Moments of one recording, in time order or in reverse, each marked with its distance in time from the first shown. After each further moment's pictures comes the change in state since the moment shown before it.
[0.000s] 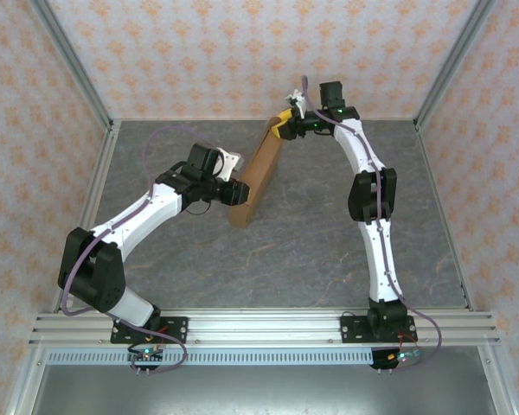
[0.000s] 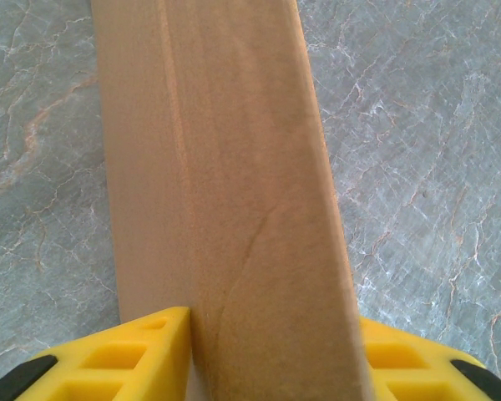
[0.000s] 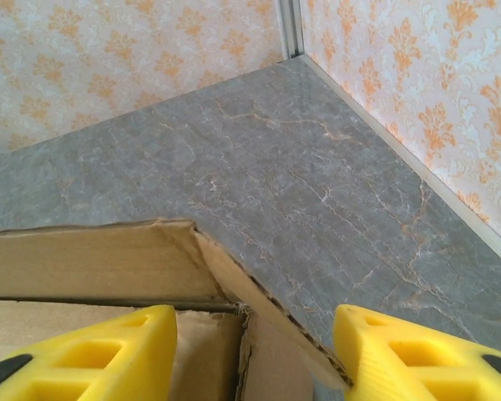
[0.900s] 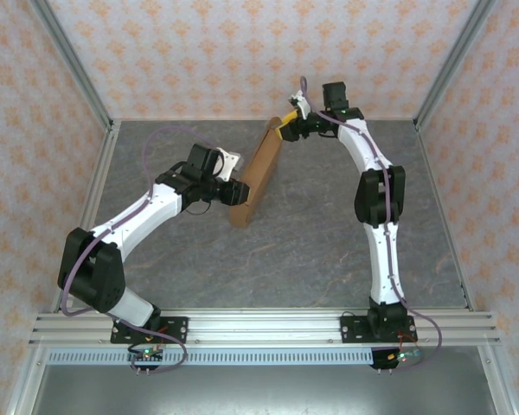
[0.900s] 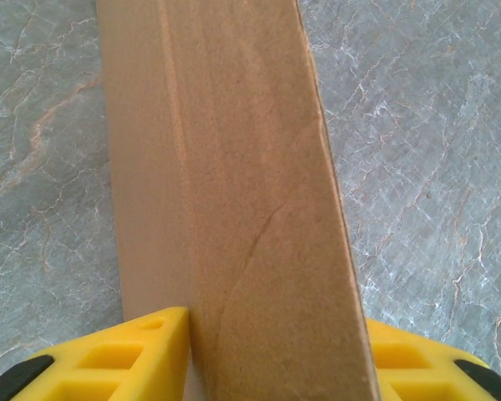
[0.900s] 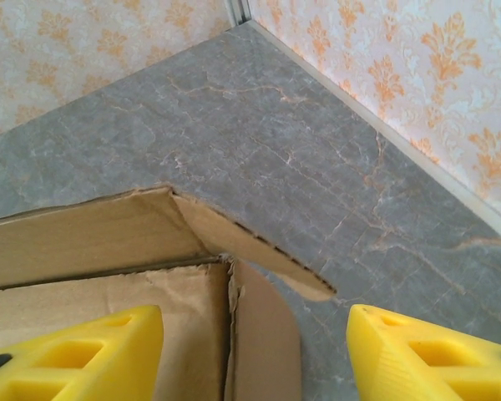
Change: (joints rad) left arm -0.001 -0.001 0.000 0.000 -0.011 0.000; right arm -0.002 -0.150 -0.216 0.055 0.167 0.056
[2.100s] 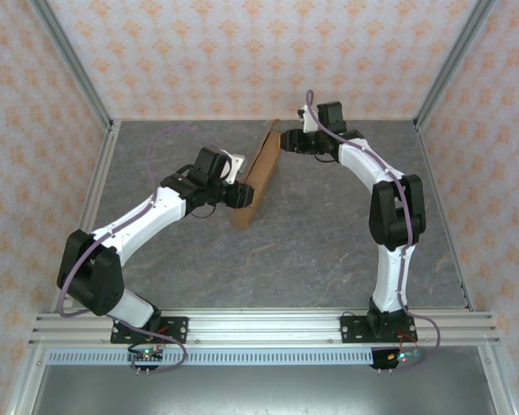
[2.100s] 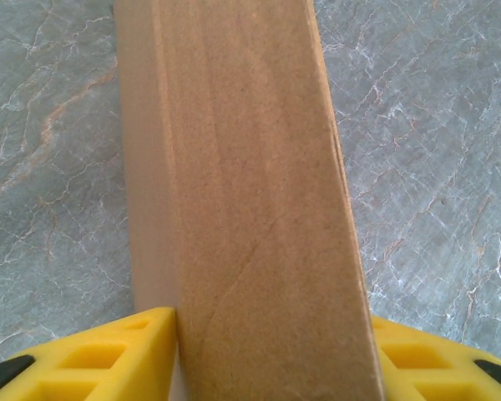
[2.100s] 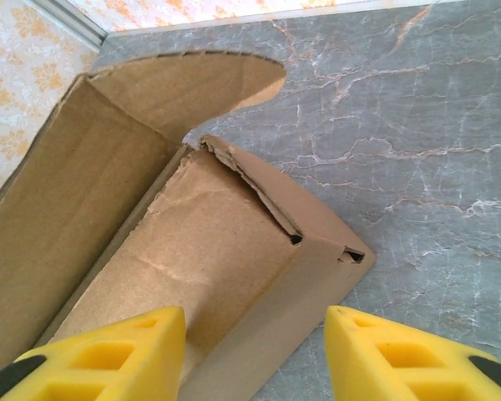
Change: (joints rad) left arm -0.065 -0.014 0.000 -0.005 -0.112 -0.055; right arm 0.079 -0.401 -0.632 0.262 0.401 0.718
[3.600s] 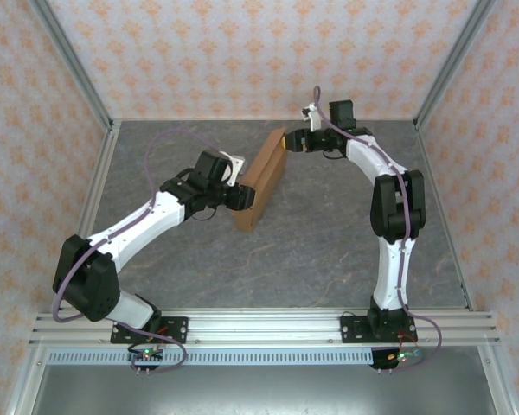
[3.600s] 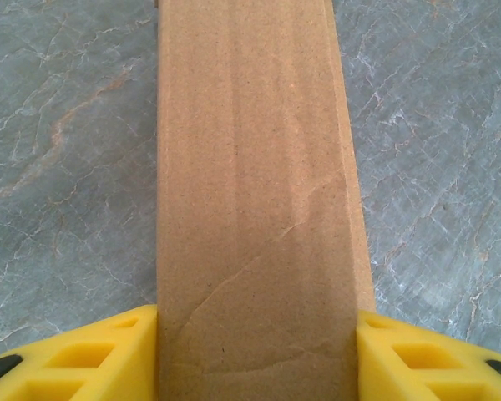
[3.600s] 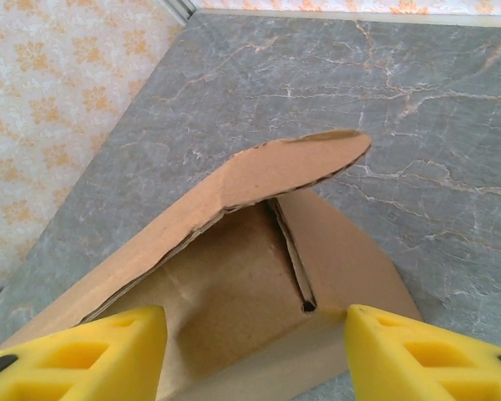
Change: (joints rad) left arm -0.027 -0.039 -0.028 0.019 -0.050 -0.023; right arm -0.074 0.075 0.052 -0.006 -0.296 -0.195
